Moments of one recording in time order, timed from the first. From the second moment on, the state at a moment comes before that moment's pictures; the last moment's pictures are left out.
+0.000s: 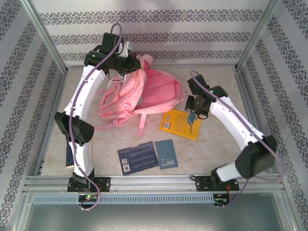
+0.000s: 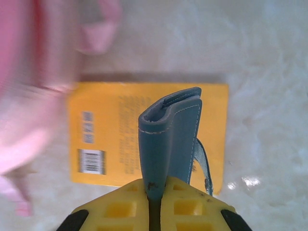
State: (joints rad) left arm -0.28 1.97 2.28 -1.05 0.49 -0.52; right arm 0.38 1.43 1.36 -1.05 0.10 0.70
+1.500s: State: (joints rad) left arm -0.29 1.89 2.20 -0.96 0.74 -0.57; right arm 0.57 1.98 1.47 0.00 -0.49 1.10
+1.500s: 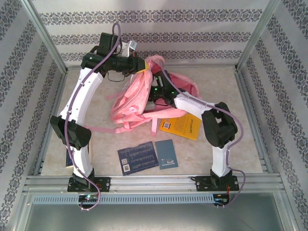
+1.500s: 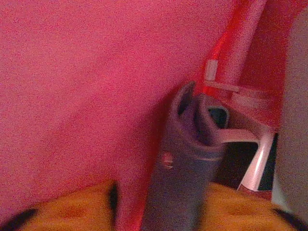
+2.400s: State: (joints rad) left arm -0.26 1.89 2.22 -0.98 0.62 -0.56; right arm 0.55 1.40 1.27 -0.46 -0.32 0.57
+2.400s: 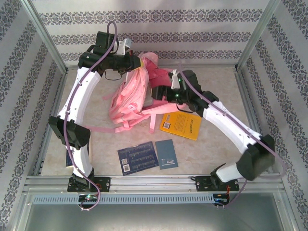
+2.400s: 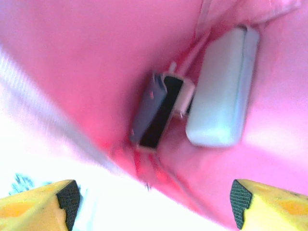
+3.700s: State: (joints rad) left arm -0.26 1.89 2.22 -0.98 0.55 -0.58; right arm 1.09 2.00 1.38 -0.72 -0.10 0.47
